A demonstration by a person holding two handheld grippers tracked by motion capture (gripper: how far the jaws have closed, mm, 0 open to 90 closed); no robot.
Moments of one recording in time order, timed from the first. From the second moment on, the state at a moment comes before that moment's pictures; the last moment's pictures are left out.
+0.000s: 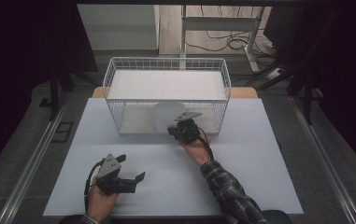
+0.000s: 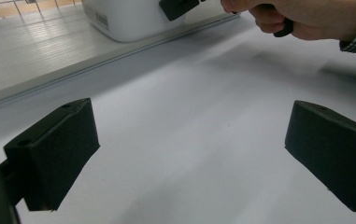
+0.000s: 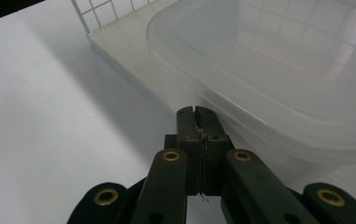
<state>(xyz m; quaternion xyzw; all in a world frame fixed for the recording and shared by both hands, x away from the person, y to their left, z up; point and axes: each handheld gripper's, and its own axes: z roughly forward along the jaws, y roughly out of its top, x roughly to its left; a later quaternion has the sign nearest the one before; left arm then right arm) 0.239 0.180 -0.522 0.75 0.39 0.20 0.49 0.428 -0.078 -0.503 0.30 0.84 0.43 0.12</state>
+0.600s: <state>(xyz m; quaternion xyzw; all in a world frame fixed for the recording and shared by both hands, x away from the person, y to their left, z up) 0.240 0.180 -0.522 0.75 0.40 0.19 0.49 0.439 -0.077 -0.504 0.31 0.84 0.43 0.12</state>
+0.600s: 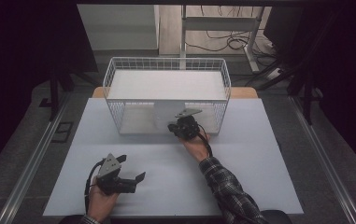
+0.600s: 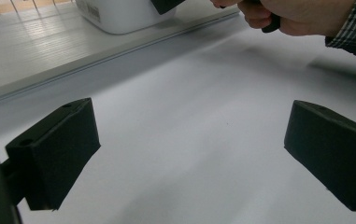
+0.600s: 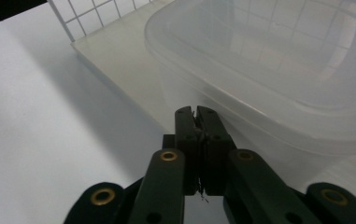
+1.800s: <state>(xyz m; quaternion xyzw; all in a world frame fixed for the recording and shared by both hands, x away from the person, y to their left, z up) 0.242 0.179 -0.522 0.76 0.41 0.16 0.48 0.384 -0.098 -0.480 0.28 0.84 0.44 0.13</state>
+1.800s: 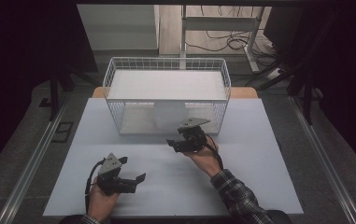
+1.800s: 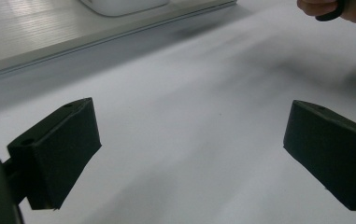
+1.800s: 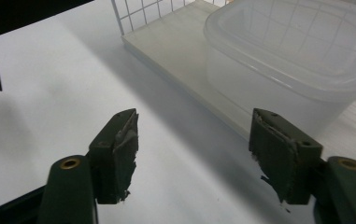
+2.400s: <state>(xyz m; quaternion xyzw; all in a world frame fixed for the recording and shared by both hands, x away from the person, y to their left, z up) 0.243 0.177 -0.524 0.77 0.40 0.16 0.47 0.368 -0.118 -0.489 0.28 0.85 0.42 0.13</state>
